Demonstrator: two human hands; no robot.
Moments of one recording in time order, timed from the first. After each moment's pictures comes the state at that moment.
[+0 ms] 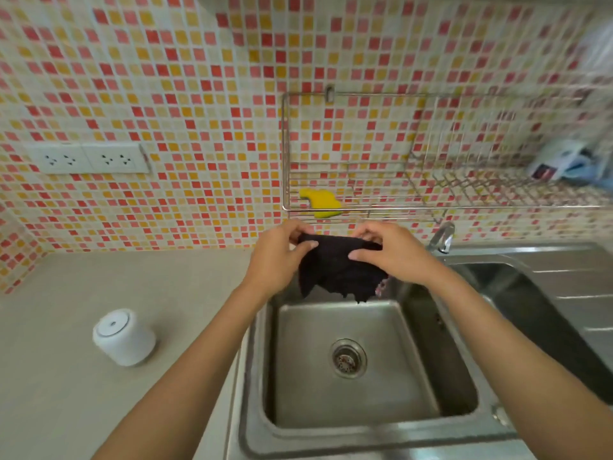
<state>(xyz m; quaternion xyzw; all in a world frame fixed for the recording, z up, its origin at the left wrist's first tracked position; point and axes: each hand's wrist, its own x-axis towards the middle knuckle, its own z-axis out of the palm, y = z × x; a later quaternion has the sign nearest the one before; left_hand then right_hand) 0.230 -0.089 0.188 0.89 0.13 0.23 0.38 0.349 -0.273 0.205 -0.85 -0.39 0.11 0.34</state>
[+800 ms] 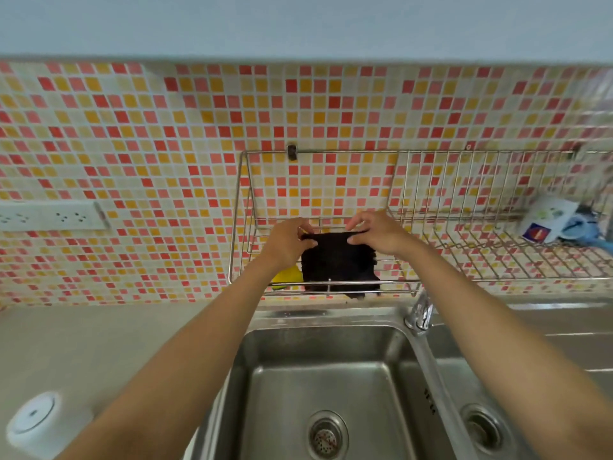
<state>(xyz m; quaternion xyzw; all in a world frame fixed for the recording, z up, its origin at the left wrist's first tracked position) 0.429 -0.075 0.222 0.91 0.17 0.15 0.35 0.557 -0.243 0.236 -0.86 -0.34 0.13 0.35</state>
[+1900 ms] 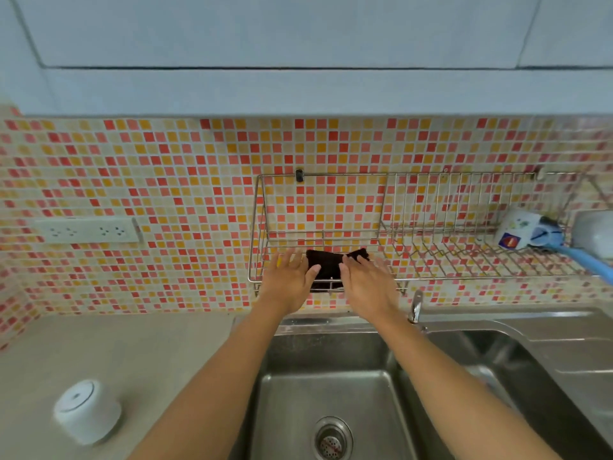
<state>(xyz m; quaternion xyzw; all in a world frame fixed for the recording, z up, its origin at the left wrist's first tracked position) 0.356 -0.107 0.197 0.99 0.16 0.04 0.00 0.441 -0.265 0.184 -0.92 -0.34 -0.17 0.07</state>
